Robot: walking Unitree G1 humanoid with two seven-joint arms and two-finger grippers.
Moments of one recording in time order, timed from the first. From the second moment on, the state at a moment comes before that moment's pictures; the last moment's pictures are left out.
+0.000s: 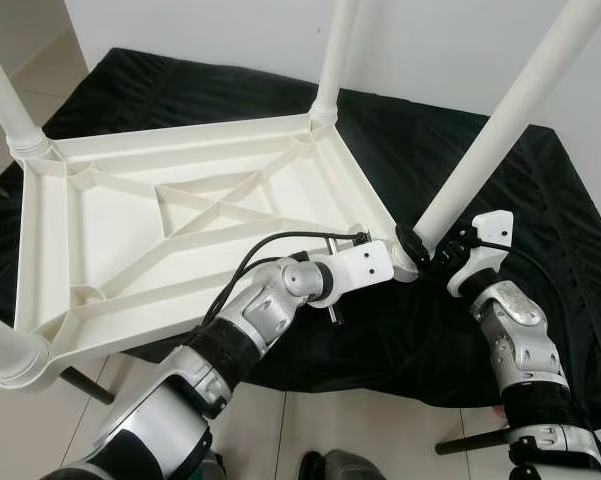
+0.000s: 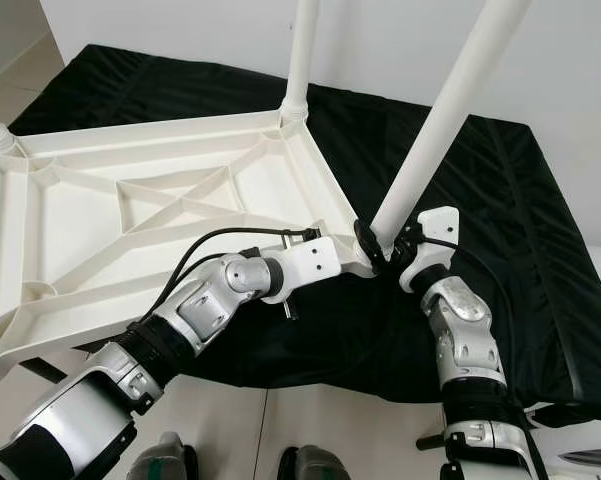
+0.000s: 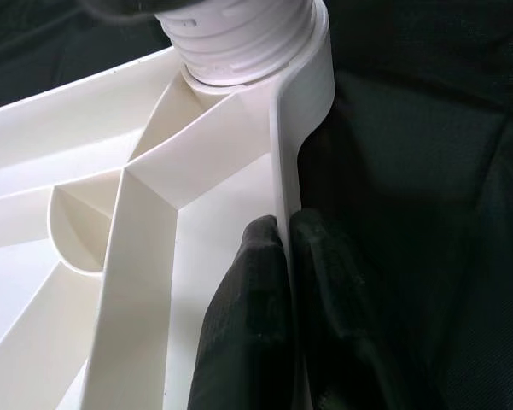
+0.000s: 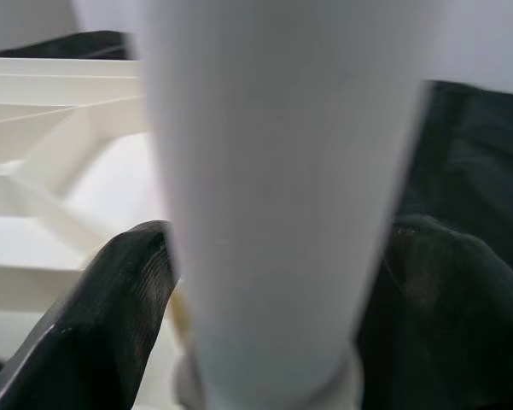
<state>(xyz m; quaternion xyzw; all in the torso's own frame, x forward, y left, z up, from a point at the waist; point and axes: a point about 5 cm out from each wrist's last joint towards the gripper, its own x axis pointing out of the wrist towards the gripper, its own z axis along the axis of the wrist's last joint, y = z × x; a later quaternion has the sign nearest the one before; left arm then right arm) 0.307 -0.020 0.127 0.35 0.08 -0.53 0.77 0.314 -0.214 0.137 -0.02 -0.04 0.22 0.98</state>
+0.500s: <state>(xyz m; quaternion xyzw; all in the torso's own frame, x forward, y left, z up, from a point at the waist) 0.307 -0.022 0.127 0.35 0.08 -0.53 0.77 0.330 -0.223 0.151 -0.03 -0.05 0.27 0.96</state>
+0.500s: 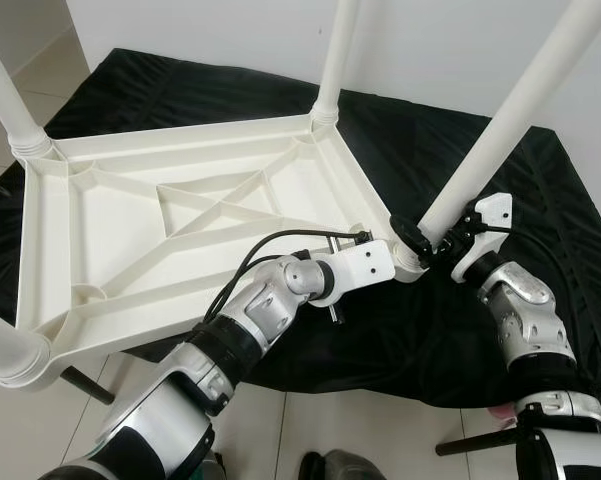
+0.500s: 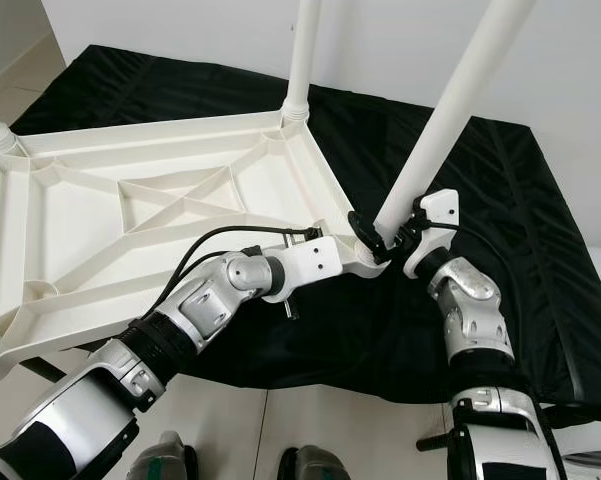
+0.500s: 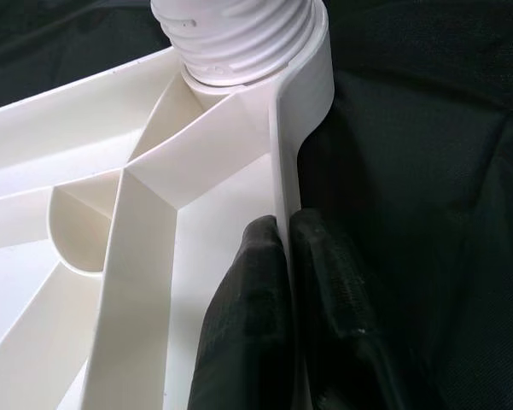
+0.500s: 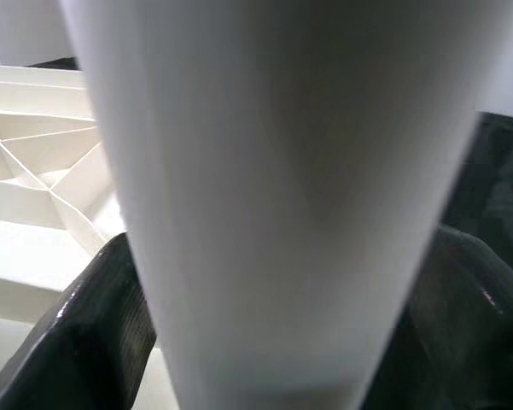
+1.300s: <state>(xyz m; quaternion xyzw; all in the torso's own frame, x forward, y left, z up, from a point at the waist) 0.308 -0.024 0.127 0.35 0.08 -0.53 0.77 0.329 -0.227 0.145 -0.04 -0.04 0.30 0.95</state>
